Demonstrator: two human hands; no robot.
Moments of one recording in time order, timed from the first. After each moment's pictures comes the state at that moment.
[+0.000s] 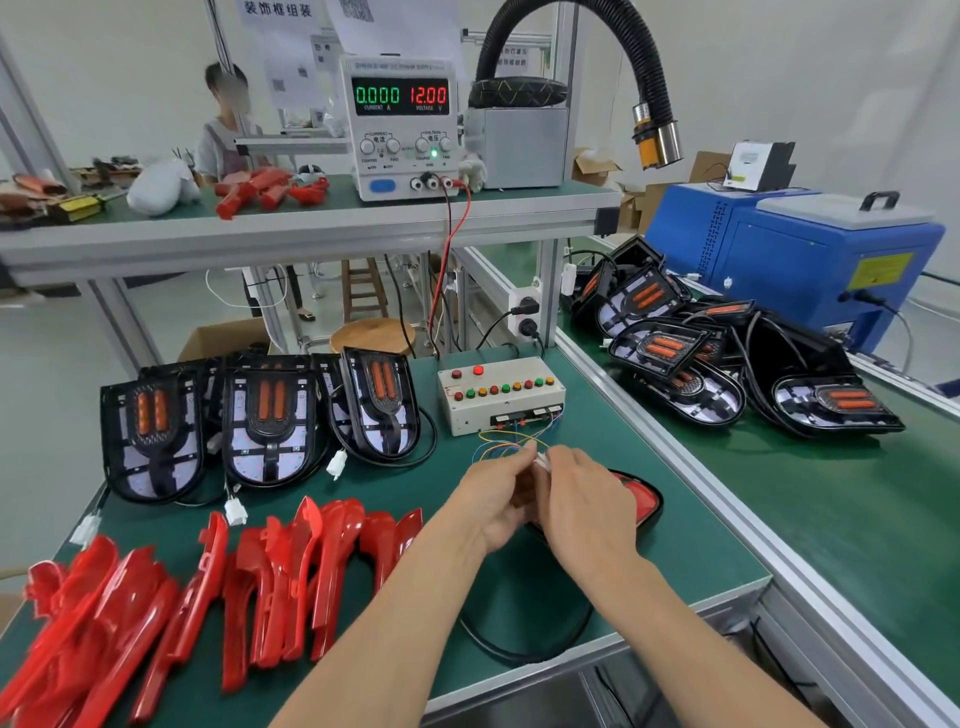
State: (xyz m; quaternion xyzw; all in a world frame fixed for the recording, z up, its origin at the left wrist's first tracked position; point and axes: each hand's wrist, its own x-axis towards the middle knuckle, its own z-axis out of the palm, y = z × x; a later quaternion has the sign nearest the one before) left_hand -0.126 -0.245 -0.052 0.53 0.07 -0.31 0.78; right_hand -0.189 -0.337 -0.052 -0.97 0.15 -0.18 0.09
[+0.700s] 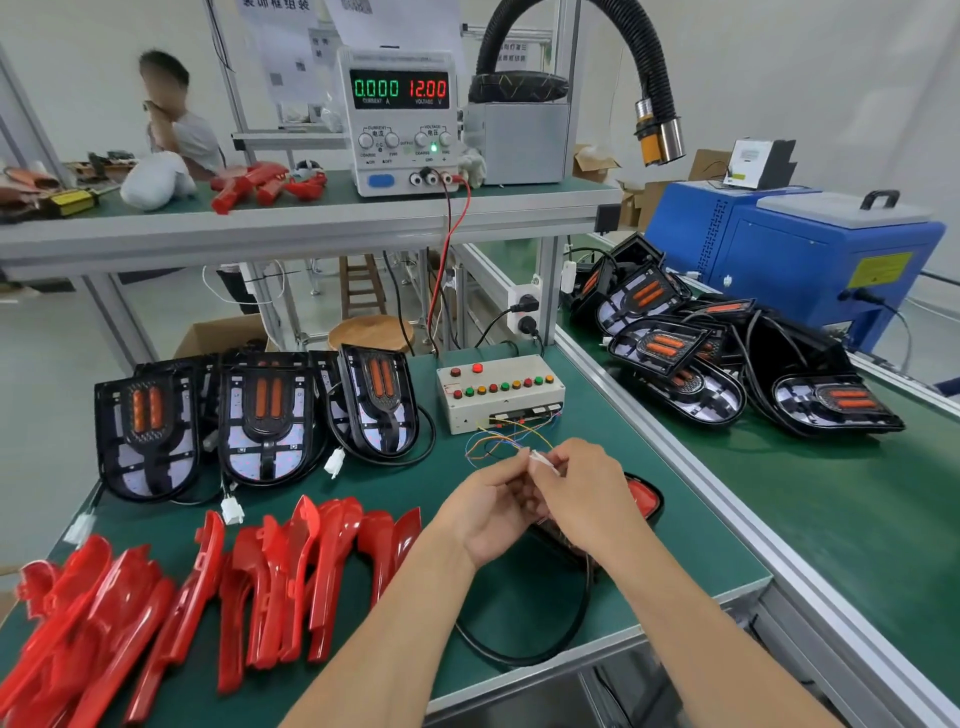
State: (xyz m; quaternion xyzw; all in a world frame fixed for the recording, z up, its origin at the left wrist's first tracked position) left_hand -0.129 -0.235 -0.066 0.40 0.00 -0.37 0.83; right_hand -0.188 -0.341 -0.027 -0.90 0.19 -0.11 0.37
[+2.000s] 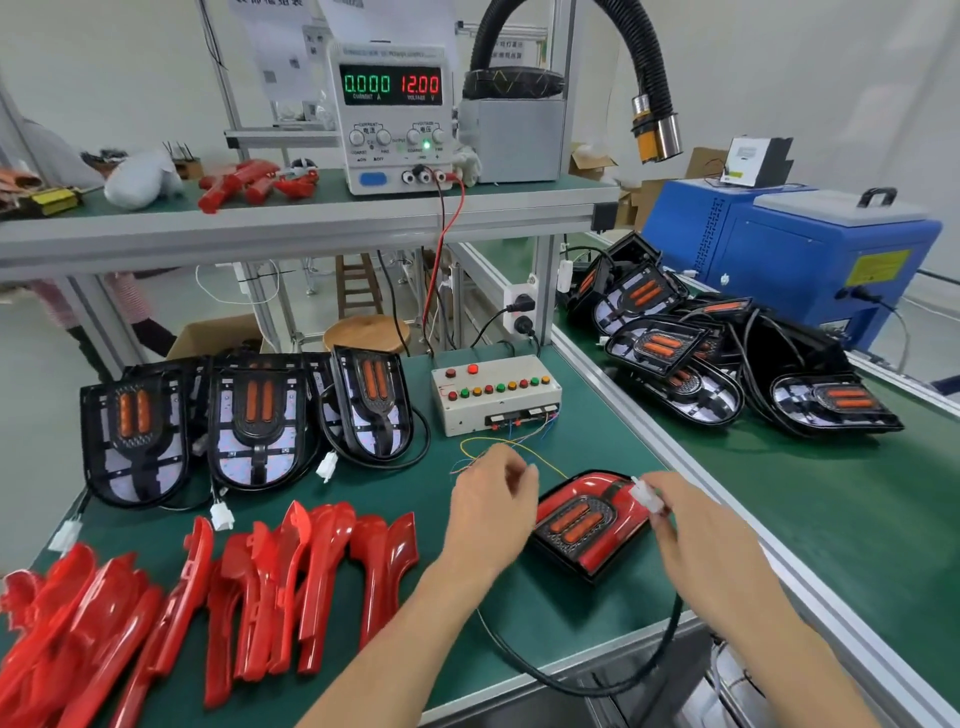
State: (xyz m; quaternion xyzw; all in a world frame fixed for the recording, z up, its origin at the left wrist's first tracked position) left_hand -0.142 -0.238 -0.070 0.86 -0.16 0.04 0.48; right_hand -0.262 -0.415 -0.043 -0.96 0.16 -0.14 0.18
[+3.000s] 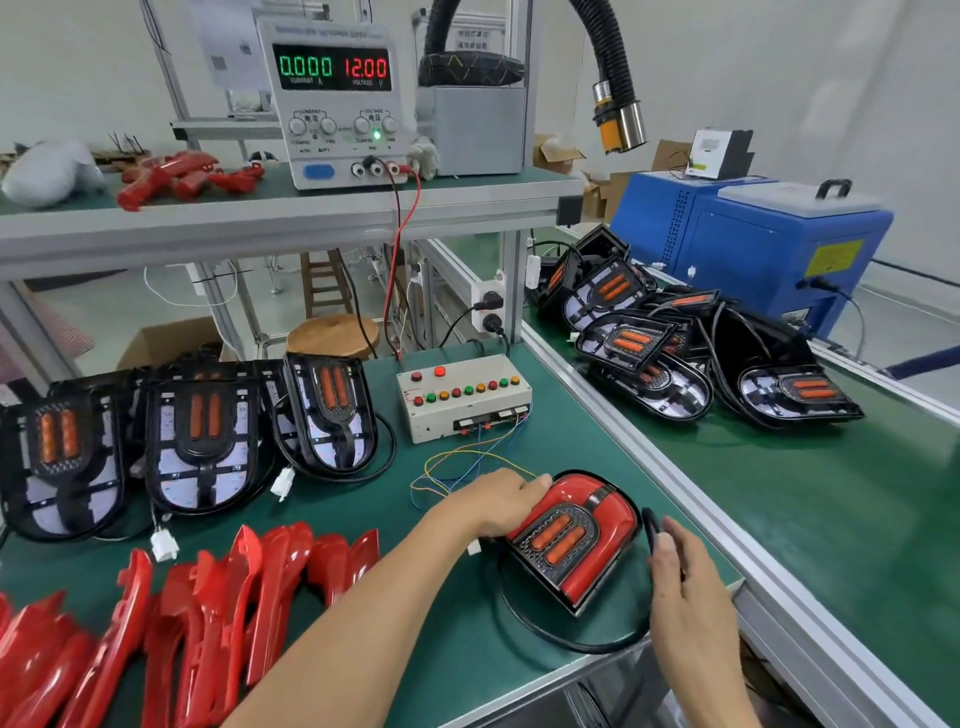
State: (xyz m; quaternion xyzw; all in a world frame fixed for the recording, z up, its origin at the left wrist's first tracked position) left_hand -0.085 -0.284 -0.075 0.89 -0.27 -0.29 0.24; right_hand -0.273 -0.411 -0.115 -0.79 0.35 -0.24 0.45
